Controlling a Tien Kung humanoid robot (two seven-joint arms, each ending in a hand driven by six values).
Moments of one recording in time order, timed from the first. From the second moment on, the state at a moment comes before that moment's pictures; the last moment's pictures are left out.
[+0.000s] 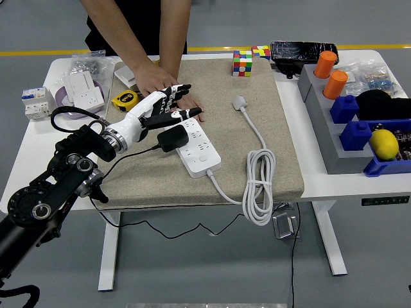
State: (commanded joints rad) left arm -0.54 0.14 -1.04 -1.15 1.26 -0.11 0.08; right arm 0.17 -0.36 0.35 0.49 -0.09 -0.46 -0.12
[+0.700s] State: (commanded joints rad) left arm -0.63 0.10 -0.85 -0.95 2.11 0.20 0.10; right arm 0.17 -0.36 0.33 0.49 -0.10 -0.46 -0.13
